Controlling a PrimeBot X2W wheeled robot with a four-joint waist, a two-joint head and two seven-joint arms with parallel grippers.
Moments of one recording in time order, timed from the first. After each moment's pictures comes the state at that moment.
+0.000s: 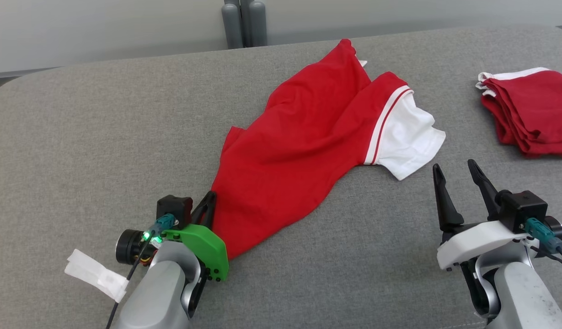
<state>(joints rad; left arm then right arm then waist) -0.48 0.06 -0.41 0.83 -0.36 -0.06 -0.20 -0.17 -0.13 0.02 0.21 0.17 0.13 -0.18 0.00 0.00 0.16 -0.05</state>
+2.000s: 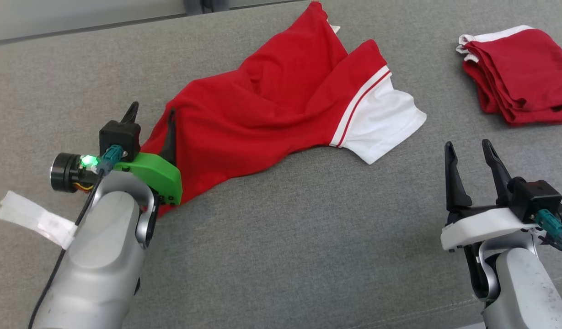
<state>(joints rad) -0.72 0.18 -0.43 0.82 -0.33 0.03 -0.26 -0.23 -0.08 -0.05 0.22 0.13 0.13 -0.25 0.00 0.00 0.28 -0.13</state>
